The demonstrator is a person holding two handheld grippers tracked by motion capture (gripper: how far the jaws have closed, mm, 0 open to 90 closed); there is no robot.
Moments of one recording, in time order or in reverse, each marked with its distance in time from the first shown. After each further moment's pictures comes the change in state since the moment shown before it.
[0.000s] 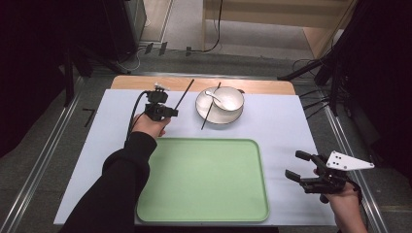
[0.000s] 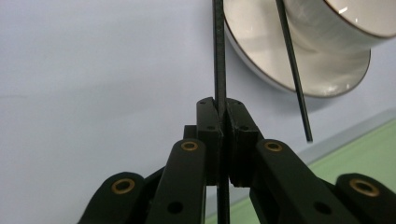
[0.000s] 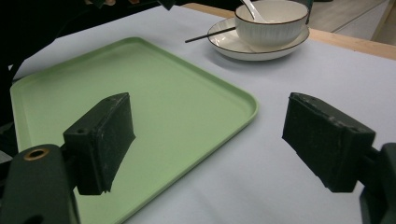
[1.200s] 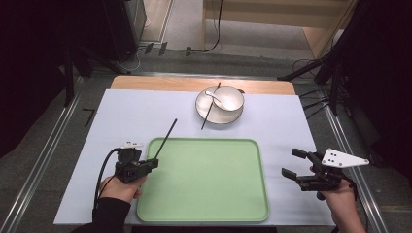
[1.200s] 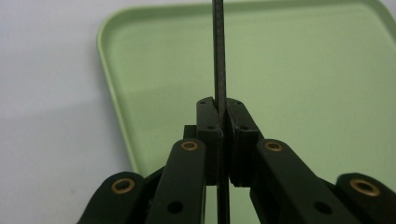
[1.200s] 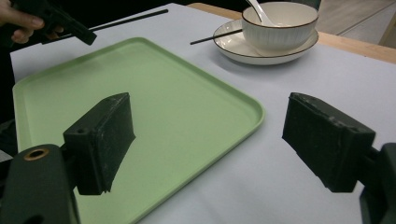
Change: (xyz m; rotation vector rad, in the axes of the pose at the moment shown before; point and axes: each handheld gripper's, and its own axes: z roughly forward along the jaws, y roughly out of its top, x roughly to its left) left arm -0.012 -0.159 -0.076 -0.020 -0.041 -0.063; right arm 0.000 0.006 0.010 0.006 0.021 -0.018
